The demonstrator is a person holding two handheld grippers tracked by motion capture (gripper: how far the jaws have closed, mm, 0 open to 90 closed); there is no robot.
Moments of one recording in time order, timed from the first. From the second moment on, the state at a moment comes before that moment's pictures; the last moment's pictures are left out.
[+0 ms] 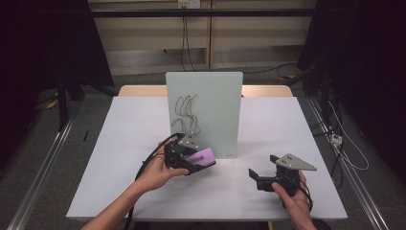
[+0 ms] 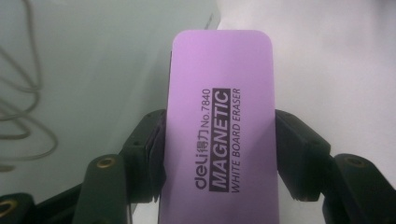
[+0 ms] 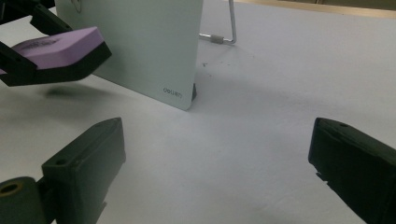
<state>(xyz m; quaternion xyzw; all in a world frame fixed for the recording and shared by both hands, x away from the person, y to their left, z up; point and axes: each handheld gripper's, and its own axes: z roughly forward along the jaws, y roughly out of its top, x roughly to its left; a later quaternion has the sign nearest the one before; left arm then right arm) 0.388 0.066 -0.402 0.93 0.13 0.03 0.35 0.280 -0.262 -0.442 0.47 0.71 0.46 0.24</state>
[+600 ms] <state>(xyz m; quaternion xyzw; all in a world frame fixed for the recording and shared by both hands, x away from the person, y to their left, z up) 0.385 0.092 -0.368 0.90 0.15 0.07 0.41 0.280 -0.263 -0.442 0.47 0.72 0.46 0.23</state>
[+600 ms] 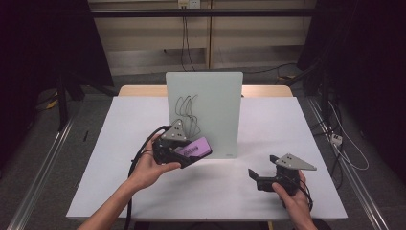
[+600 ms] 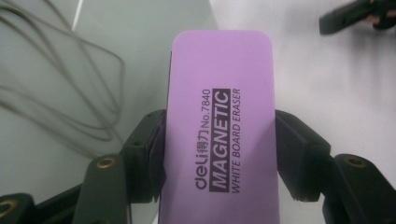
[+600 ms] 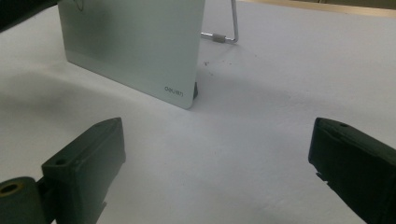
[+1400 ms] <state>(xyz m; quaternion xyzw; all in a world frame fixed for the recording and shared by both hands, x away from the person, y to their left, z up) 0.394 0.135 -0.330 0.85 0.18 0.10 0.48 0.282 -0.263 -0.442 0.47 0.72 0.46 0.24</state>
